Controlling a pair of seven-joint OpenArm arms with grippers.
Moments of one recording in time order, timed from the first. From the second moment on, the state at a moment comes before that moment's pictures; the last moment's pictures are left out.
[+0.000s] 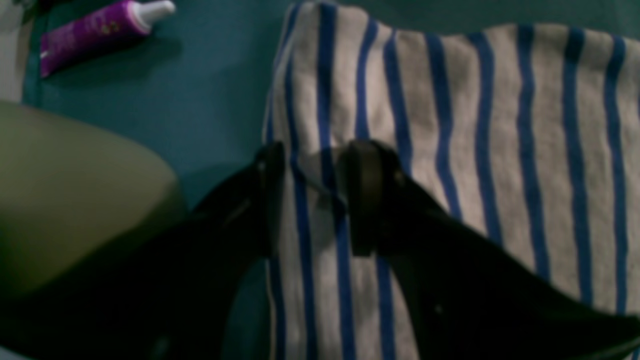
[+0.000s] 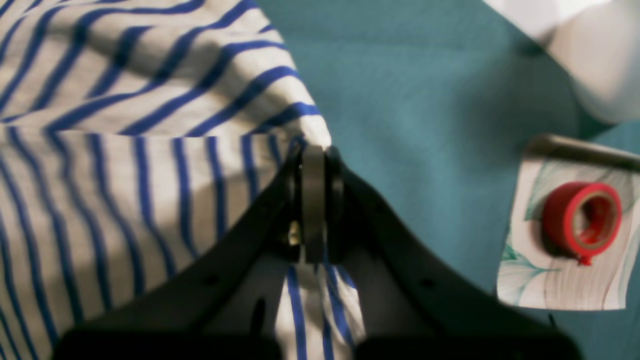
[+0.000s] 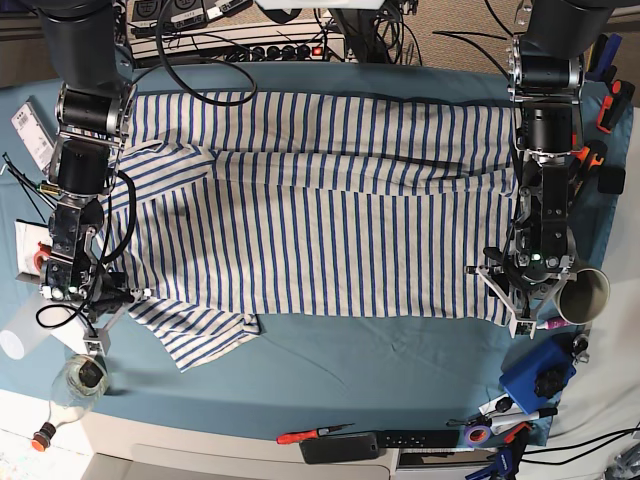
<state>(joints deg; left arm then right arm) -20.1 -12.9 -1.6 66.8 -5.4 -6.7 43.6 32.7 23.6 7.4 57.4 7.6 18.0 -56.8</state>
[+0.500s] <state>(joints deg) -20.1 -12.9 -1.6 66.8 -5.4 -6.7 43.4 27.8 23.7 7.5 68.4 15.7 17.9 -71.1</state>
